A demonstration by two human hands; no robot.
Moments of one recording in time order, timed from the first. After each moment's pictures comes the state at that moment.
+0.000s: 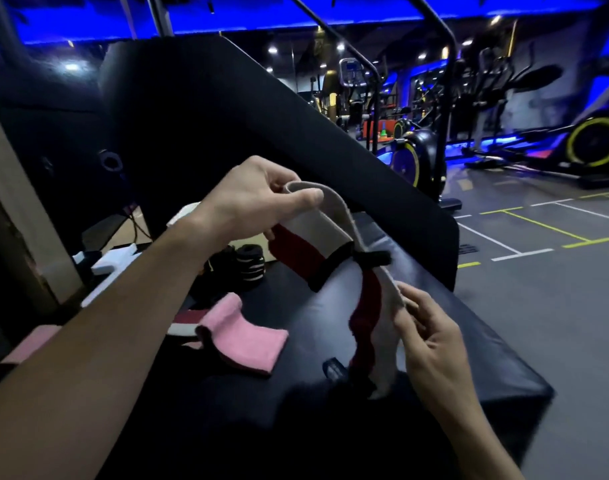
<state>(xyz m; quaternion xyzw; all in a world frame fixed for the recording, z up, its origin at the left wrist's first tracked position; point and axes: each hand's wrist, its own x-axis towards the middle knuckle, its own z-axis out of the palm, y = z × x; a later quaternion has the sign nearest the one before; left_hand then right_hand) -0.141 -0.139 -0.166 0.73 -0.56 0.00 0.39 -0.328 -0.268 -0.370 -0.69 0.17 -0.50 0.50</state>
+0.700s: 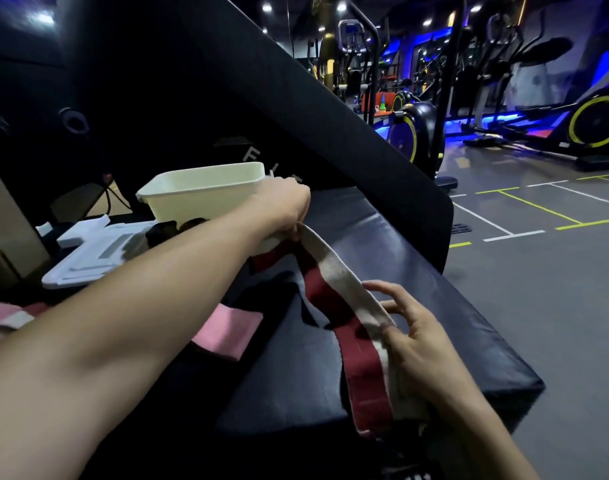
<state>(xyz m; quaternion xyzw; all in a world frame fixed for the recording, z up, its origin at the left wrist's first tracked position) -0.079 -0.276 -0.242 0.86 -0.49 0.12 -0.09 -0.338 -0.301 -0.380 -0.79 0.22 -0.32 0.48</state>
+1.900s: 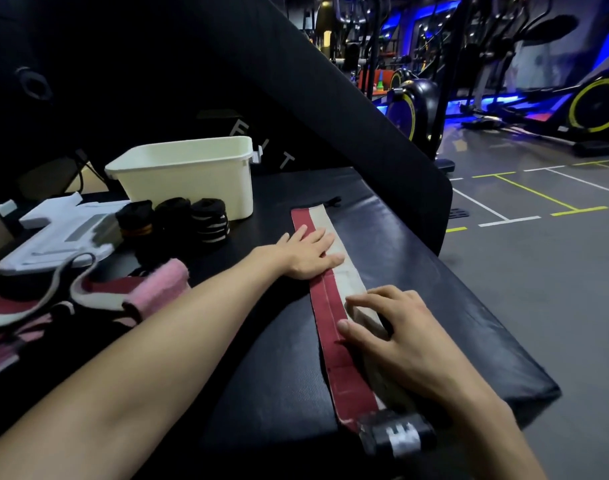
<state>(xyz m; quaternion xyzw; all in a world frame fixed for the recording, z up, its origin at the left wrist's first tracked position) -0.065 -0.313 -0.373 0.83 -0.54 -0.12 -0.04 -0.322 -0.324 -0.388 -0.91 0.23 -0.19 0.27</state>
